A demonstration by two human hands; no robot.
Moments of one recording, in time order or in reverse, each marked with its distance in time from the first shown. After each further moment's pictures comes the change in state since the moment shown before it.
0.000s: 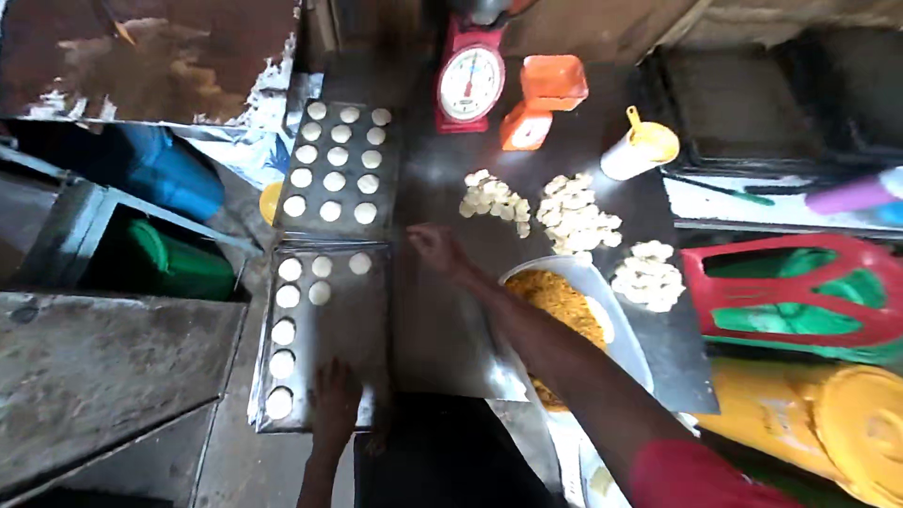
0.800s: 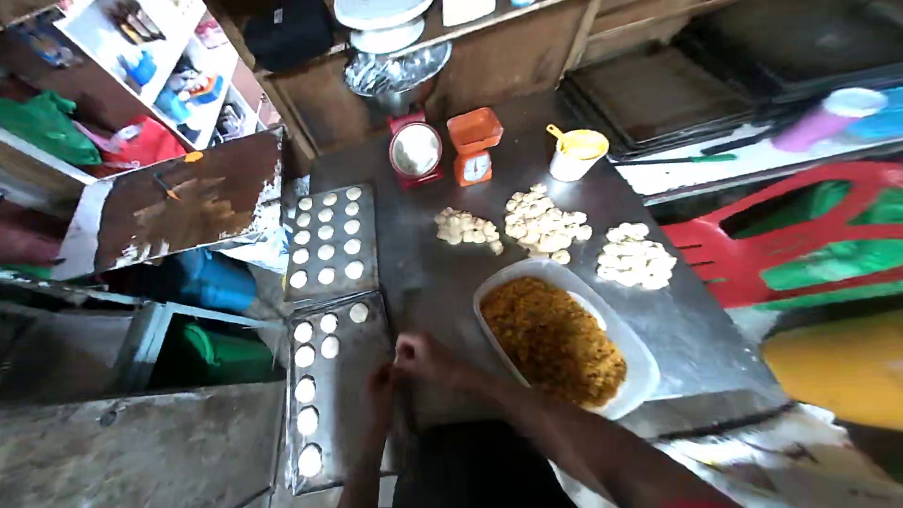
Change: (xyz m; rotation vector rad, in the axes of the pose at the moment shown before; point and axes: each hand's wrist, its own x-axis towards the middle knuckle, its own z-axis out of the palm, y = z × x) left_hand 0.040 0.138 -0.075 -0.829 0.013 0.079; right_hand -0.138 -0.047 0.032 0.373 -0.153 0.065
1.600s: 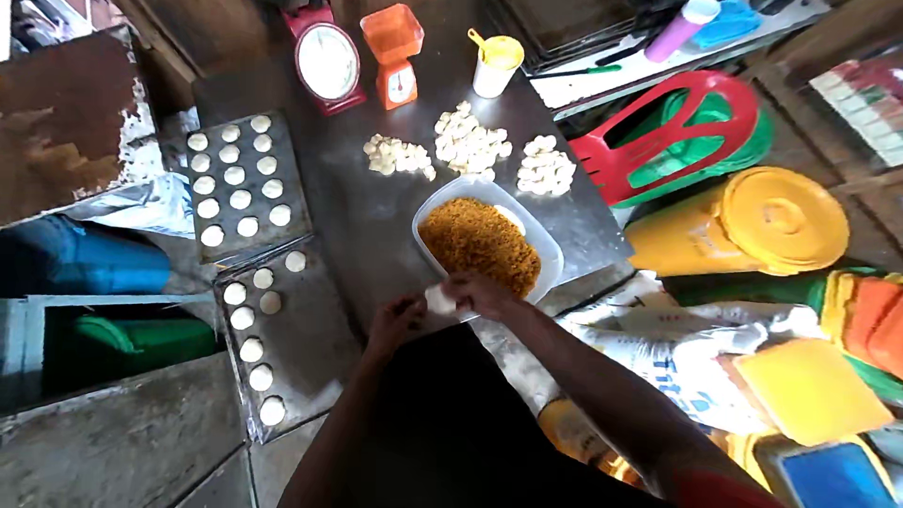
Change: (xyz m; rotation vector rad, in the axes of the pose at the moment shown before) left_hand -0.020 0.040 0.082 -0.303 -0.658 -0.139; right_hand -0.169 0.008 -0.088 0.658 0.295 0.577
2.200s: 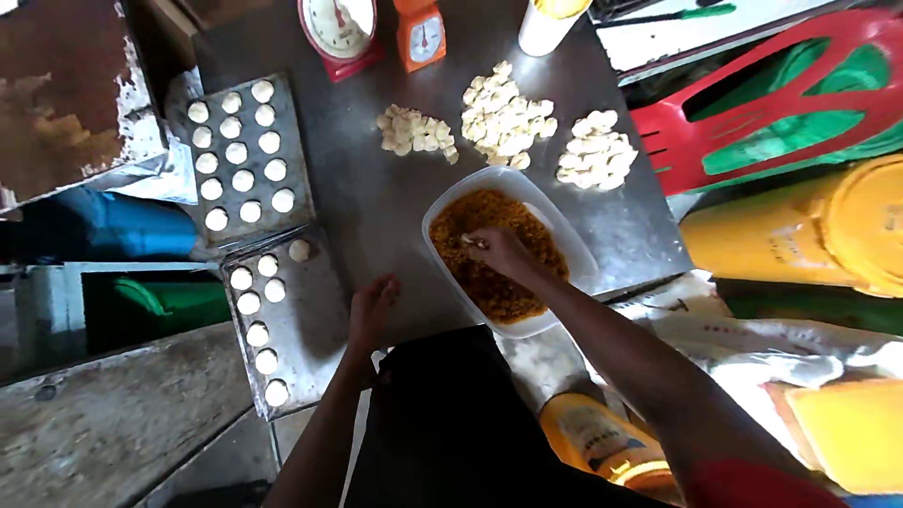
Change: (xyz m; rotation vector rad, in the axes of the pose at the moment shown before) left_hand 0.041 0.022 -0.025 0.279 0.265 0.042; right_hand 0.117 0.011 -0.097 -0.885 0.170 -0.282
